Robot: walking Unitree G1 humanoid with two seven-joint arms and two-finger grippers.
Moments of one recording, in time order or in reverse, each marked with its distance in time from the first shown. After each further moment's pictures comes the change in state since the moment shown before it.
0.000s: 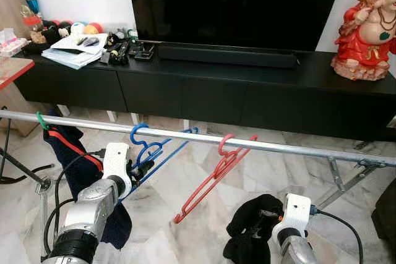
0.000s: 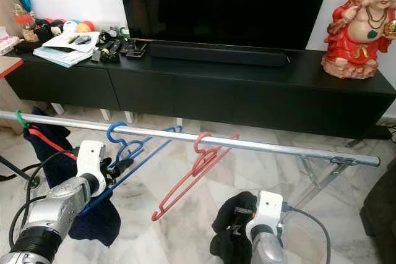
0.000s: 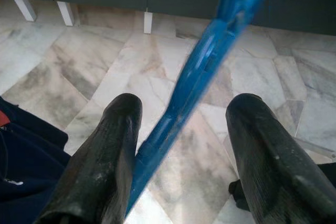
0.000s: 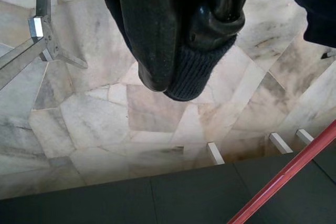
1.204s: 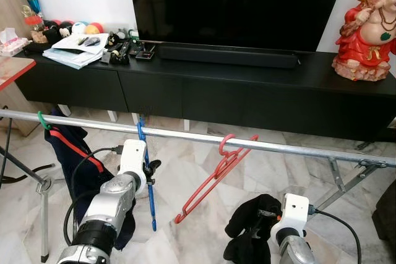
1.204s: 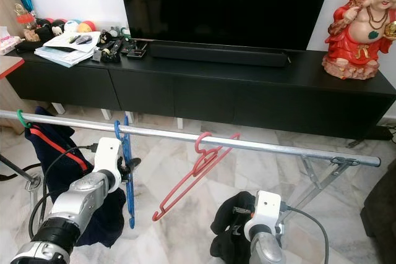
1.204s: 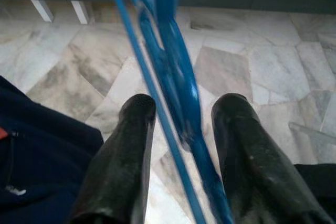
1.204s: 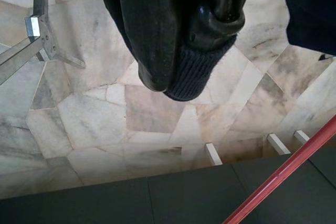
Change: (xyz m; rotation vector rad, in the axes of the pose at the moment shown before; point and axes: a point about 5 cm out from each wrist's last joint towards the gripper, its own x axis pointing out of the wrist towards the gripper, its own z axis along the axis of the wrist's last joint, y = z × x) left arm 0.018 -0.028 0.003 0.071 0.038 0.076; right arm 0.000 0.002 0.000 -0.003 0.002 0.005
